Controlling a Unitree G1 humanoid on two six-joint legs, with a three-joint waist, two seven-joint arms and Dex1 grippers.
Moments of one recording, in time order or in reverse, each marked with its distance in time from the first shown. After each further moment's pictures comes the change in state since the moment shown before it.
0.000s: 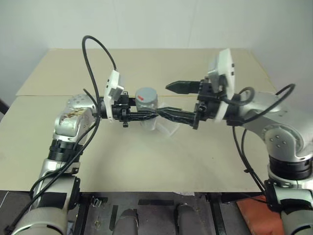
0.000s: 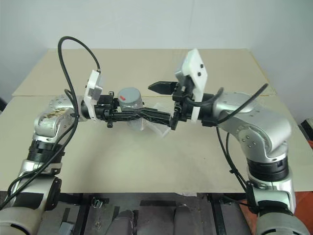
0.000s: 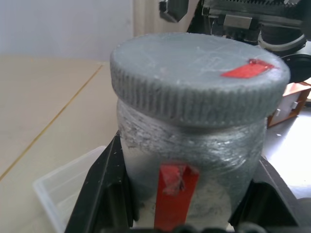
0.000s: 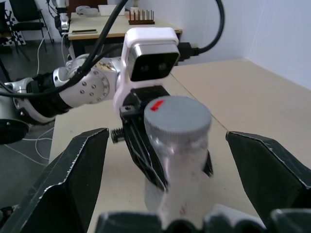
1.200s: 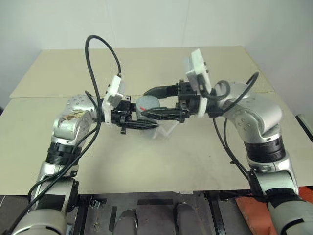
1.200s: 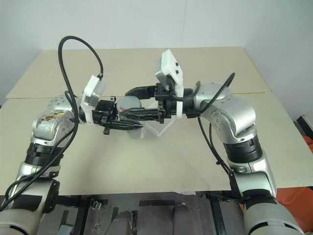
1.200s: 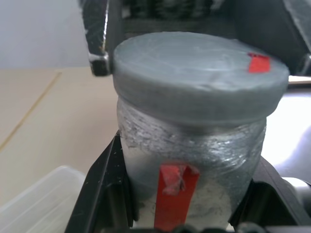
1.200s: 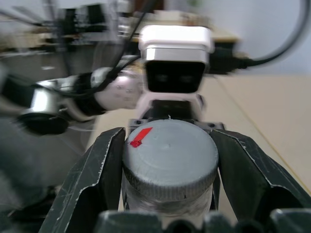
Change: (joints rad) left arm 0.052 0.047 -0.006 -0.155 -0.037 0.019 -0.147; right arm -0.153 0.100 0.157 0.371 -0.178 -0.305 0.555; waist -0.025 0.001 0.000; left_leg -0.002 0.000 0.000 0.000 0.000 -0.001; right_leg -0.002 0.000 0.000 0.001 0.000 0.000
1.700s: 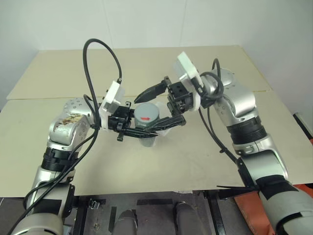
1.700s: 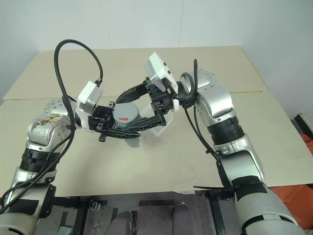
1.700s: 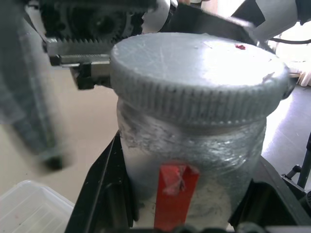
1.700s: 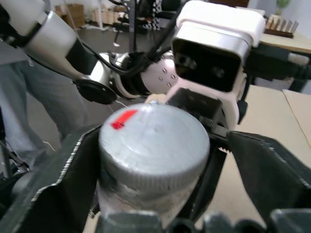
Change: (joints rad) left arm 0.042 0.019 0.020 -0.056 -0.026 0.031 0.021; right arm -0.124 0.084 0.054 0.272 -0.159 -0.187 0.239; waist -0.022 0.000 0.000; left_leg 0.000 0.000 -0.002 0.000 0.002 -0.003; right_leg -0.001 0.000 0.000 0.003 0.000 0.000
